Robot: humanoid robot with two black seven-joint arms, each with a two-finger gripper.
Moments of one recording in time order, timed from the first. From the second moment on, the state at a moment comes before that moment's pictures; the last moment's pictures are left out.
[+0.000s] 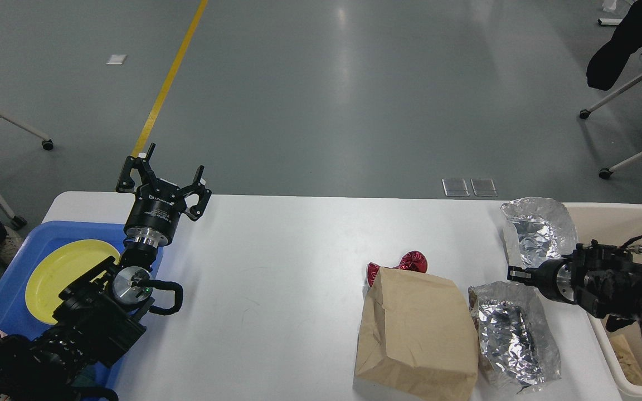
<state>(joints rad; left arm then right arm) -0.72 0.05 -0.87 -0.26 -0.13 -0.66 -0.43 0.96 -0.28 -1.30 0.40 -0.09 0.13 0.37</state>
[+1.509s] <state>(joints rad) -0.72 0.05 -0.87 -0.26 -0.13 -0.66 -0.43 1.63 -0.68 -1.54 0.48 -0.16 0.70 0.37</state>
